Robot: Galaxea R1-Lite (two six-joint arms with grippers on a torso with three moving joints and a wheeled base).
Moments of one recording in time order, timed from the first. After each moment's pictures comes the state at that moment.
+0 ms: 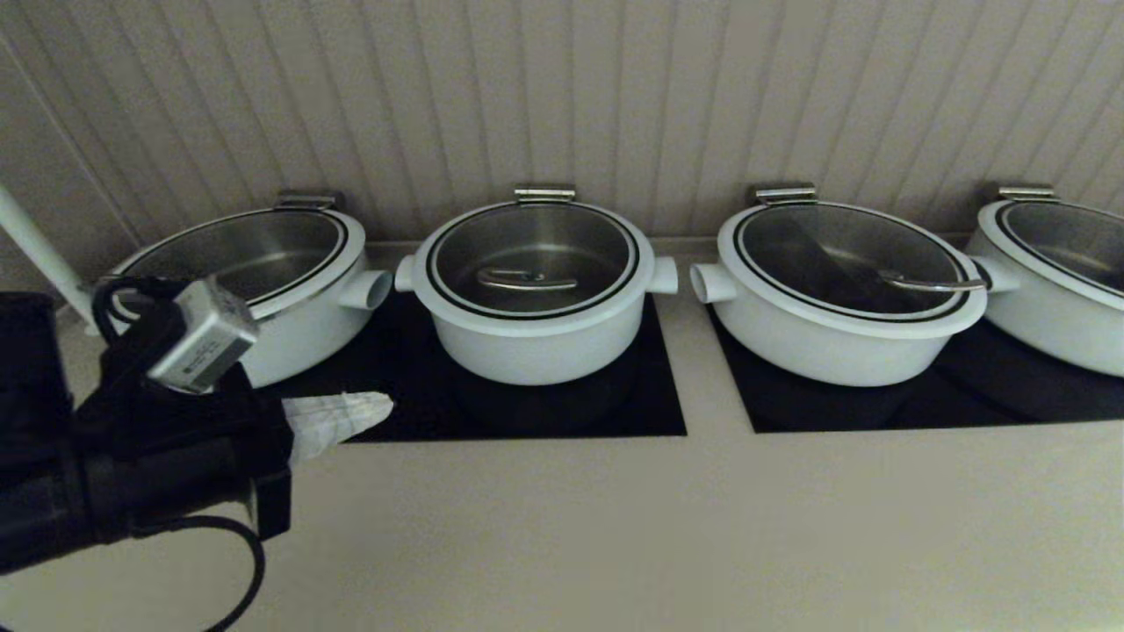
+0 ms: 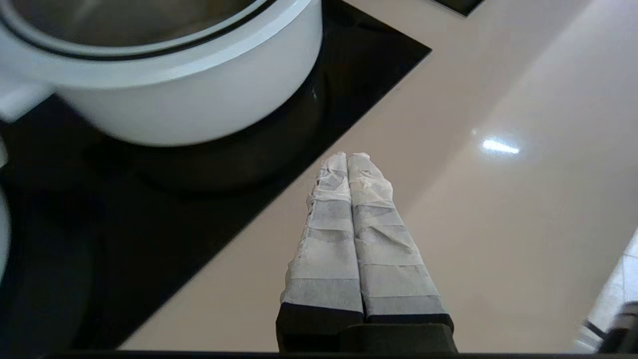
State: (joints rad) left arm -0.26 1.28 -0.54 -0.44 -0.50 0.29; right arm 0.00 0.00 0.00 -0.01 0.02 -0.04
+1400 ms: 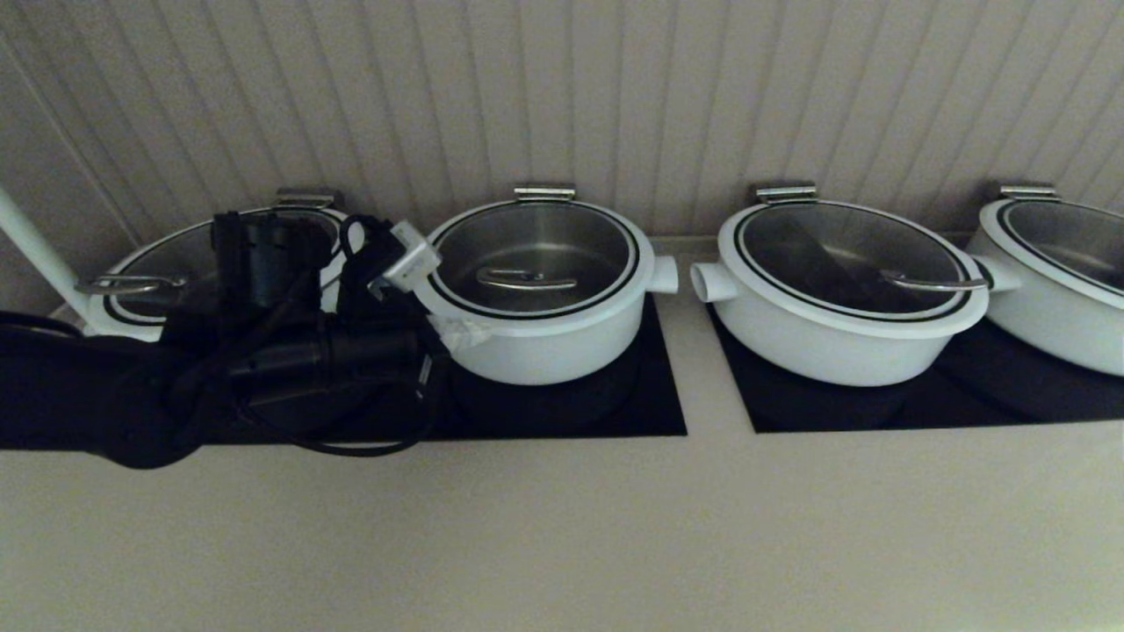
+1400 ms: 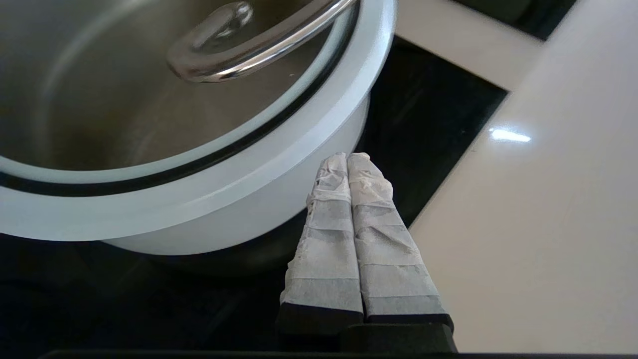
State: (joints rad) left arm -0.32 1.74 -0.93 -0.48 -0.45 0.33; right arm 0.00 0.00 0.00 -0.01 0.02 -0.04
